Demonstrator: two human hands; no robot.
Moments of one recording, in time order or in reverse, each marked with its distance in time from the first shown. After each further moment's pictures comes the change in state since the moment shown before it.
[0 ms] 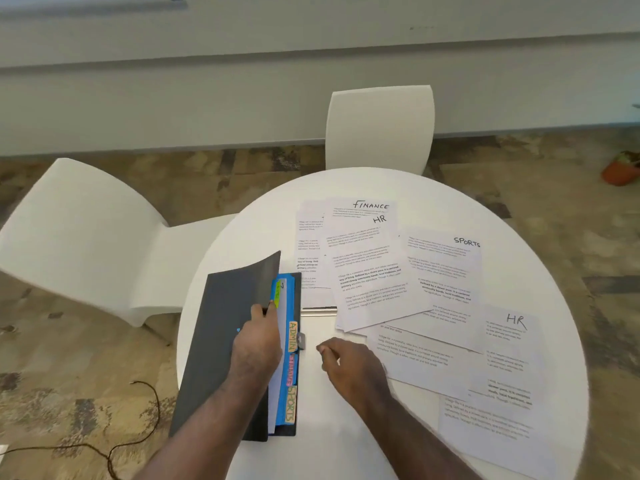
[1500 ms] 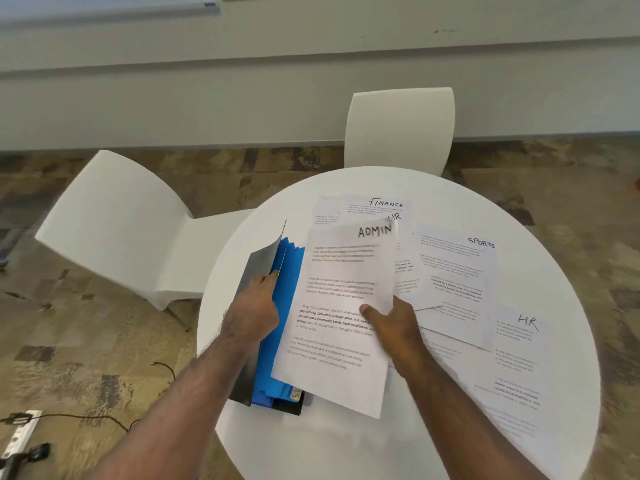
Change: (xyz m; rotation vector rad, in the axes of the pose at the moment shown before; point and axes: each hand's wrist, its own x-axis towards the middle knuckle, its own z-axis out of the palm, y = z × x) left_hand -0.005 -0.020 -0.047 -0.164 0.131 0.079; right_hand 0.004 0.002 -0.077 0.853 0.130 0.196
